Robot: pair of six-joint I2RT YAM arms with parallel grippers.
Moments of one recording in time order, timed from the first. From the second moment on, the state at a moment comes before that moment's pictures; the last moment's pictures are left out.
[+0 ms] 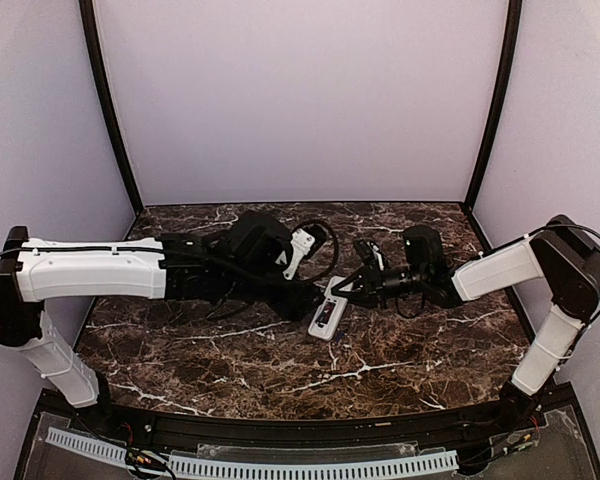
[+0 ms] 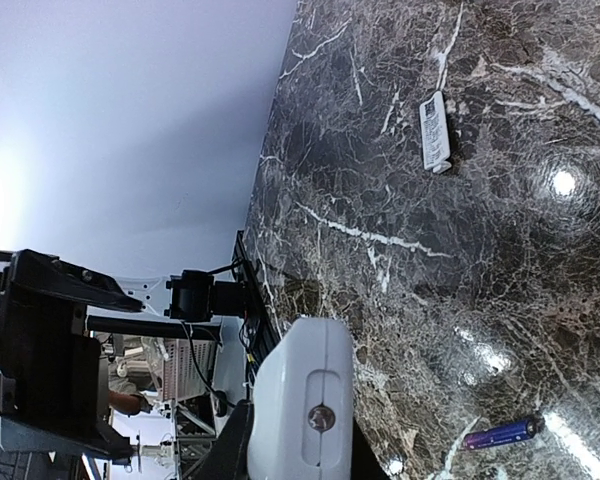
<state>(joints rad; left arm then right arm) -1.12 1.63 1.30 -0.42 -0.19 -0.25 0.61 1.69 0.73 0.52 -0.89 0.96</state>
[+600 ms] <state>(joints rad) -1.18 1.40 0.93 -0.18 0.09 0.40 0.61 1.69 0.79 0.35 -1.07 0.83</state>
